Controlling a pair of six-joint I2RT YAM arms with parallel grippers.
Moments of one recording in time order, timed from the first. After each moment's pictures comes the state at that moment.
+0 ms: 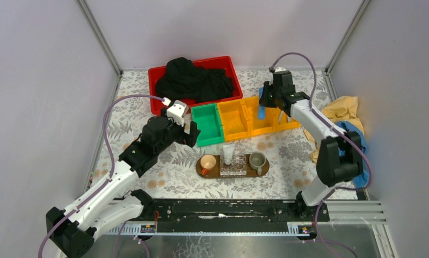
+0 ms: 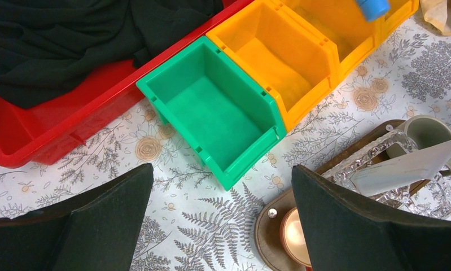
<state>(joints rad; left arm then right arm) -0.60 0.88 0.75 -0.21 -0.05 -0.06 0.27 1.69 1.28 -0.36 -0.02 0.30</state>
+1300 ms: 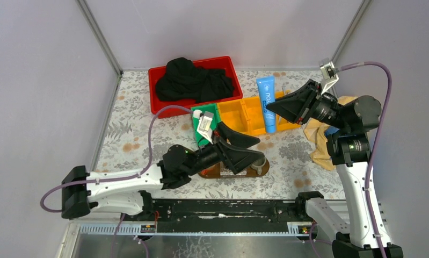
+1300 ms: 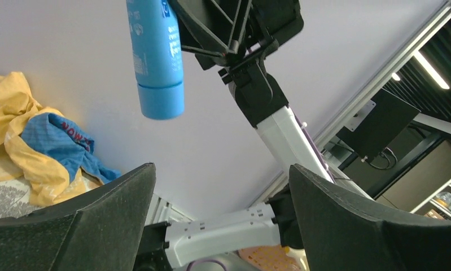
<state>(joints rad) -1.24 1.12 0.77 0.80 -0.01 -0.77 0.09 0.87 1.17 0.03 -1.06 0.76</state>
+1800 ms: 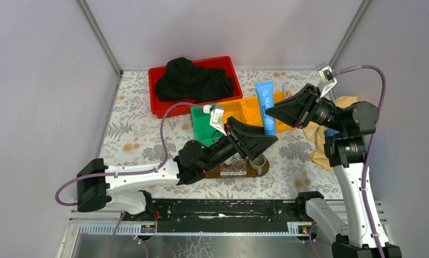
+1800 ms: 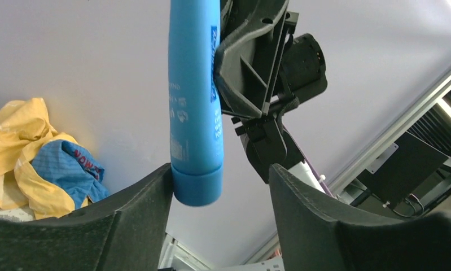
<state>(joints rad) -1.26 1.33 0.92 0.90 -0.15 -0.77 0.08 0.85 1.09 0.19 -1.11 0.91</state>
